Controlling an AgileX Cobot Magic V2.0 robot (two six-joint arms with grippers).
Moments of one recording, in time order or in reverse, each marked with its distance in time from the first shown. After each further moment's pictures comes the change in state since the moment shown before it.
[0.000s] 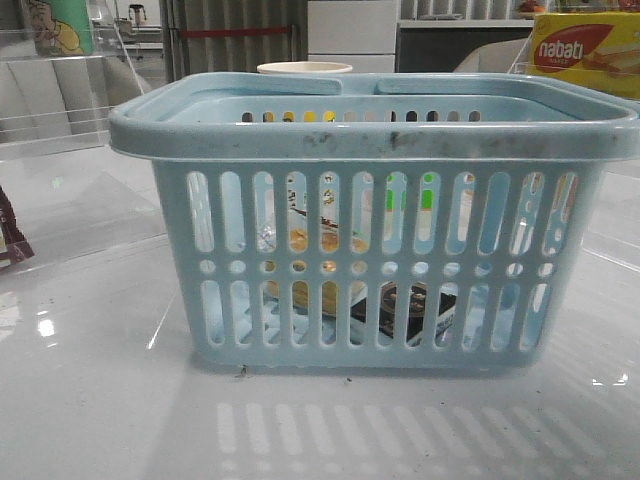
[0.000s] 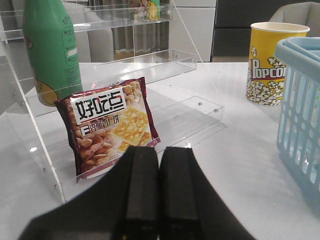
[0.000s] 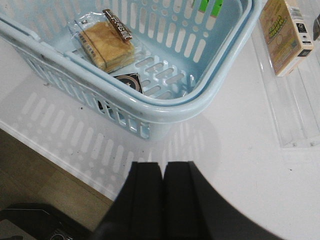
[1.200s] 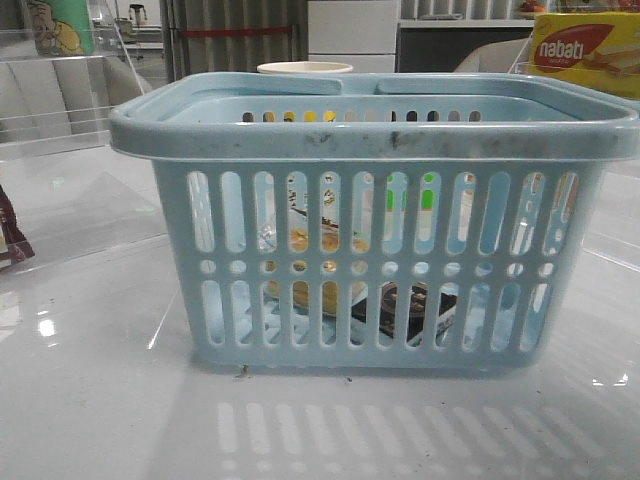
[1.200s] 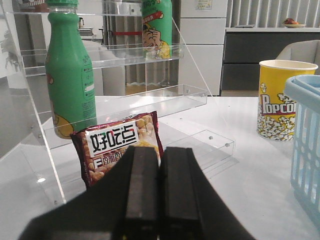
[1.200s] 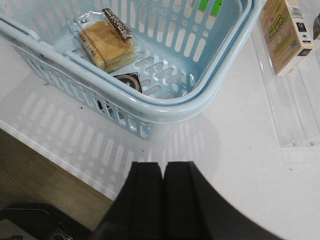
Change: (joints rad) left arm 0.025 0.000 0.022 0.000 -0.134 0.000; right arm 0.000 0.000 0.000 0.000 0.001 0.000
